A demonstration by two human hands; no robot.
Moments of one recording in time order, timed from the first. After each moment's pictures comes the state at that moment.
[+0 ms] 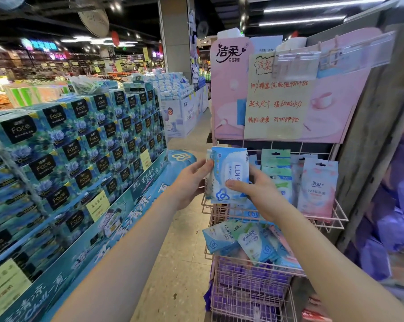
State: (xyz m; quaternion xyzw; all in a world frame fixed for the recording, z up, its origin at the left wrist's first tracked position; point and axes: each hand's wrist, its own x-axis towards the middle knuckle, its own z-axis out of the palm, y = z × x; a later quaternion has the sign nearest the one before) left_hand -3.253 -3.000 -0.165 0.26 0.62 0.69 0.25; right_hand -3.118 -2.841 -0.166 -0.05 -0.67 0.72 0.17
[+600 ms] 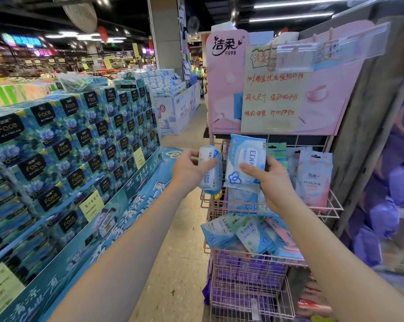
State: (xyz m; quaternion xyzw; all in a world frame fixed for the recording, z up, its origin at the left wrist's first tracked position) left_hand -3.253 -2.992 -0.154 0.22 0.77 0.60 0.04; right_hand -3.108 -2.830 -0.163 -0.12 -0.62 0.72 0.29
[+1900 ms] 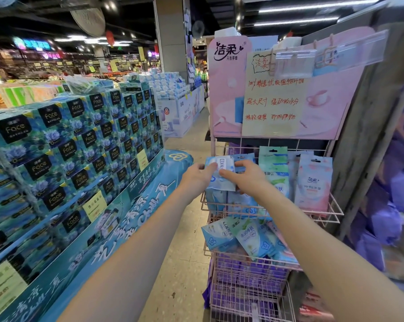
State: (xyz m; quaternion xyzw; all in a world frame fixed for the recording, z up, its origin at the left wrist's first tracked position) left_hand -3.247 -2.979 -0.163 0.19 0.83 0.52 0.11; right_hand -3.149 -2.841 -0.156 -0.23 -0.82 0.49 0.17
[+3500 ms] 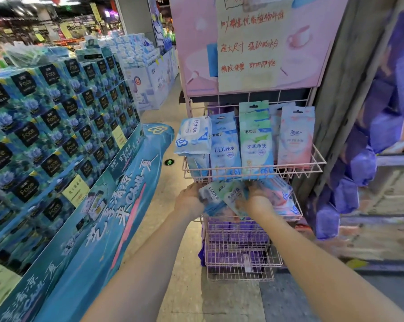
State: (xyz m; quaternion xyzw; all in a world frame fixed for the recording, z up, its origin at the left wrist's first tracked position) left_hand -3.237 -2.976 -0.339 0.27 0.93 0.21 0.14; right_hand -3.105 -2.808 -0.338 -0.40 -0.87 0.28 -0.02
